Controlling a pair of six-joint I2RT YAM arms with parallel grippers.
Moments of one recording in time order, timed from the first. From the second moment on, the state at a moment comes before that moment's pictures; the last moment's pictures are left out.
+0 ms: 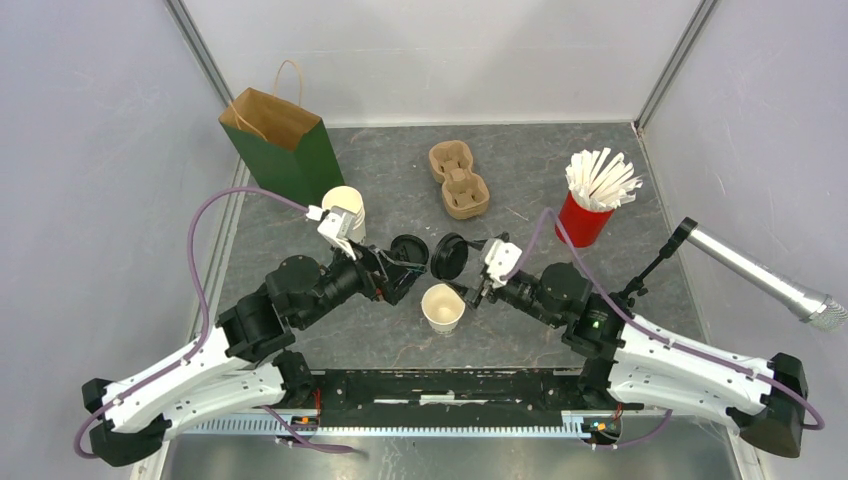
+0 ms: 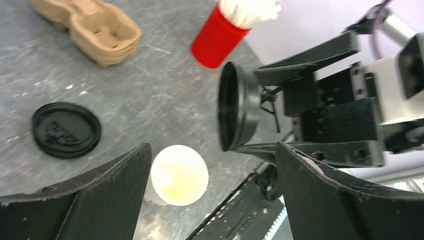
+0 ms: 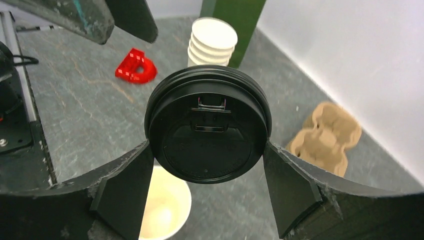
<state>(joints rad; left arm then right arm) -1.03 0.65 0.79 -0.24 -0.20 -0.59 1.06 0.80 0.56 0.27 0.06 -0.27</state>
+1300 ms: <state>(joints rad) -0.45 0.41 0.55 -0.48 0.09 -0.71 1.08 1.36 1.23 -0.77 0.04 0.02</state>
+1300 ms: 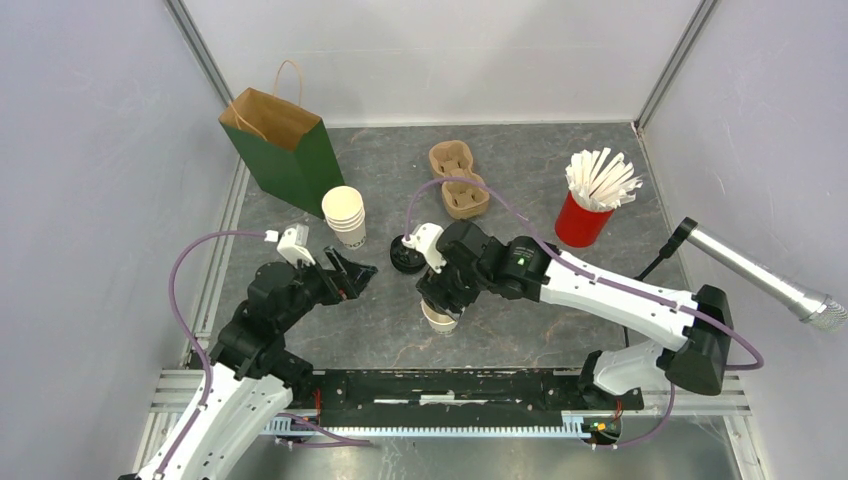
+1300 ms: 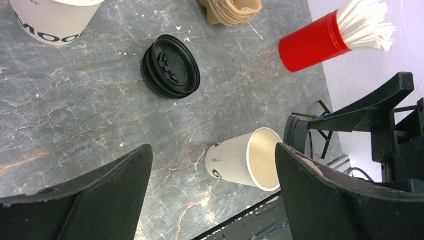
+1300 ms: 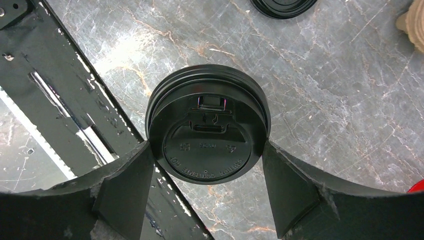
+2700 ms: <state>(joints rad) -0.45 0.39 0.52 -0.47 0.12 -0.69 1.10 1.54 1.29 -0.84 0.04 0.02</state>
